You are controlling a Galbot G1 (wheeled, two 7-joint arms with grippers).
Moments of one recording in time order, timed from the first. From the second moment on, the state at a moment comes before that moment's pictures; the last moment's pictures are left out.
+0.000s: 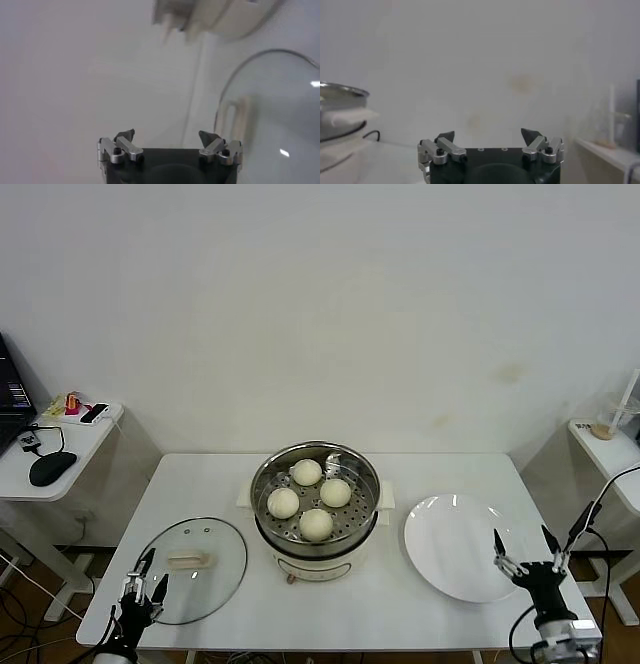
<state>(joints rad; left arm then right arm) 1.68 -1.19 -0.73 -1.84 1.19 -0.11 -0.17 -1.58 1.38 0.91 1.87 0.19 0.19 -0.20</state>
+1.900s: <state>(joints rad) 1.32 -1.19 -0.60 -1.50 1.31 -0.13 -0.14 -1.67 1.47 0.95 1.86 0.12 0.23 -0.19</state>
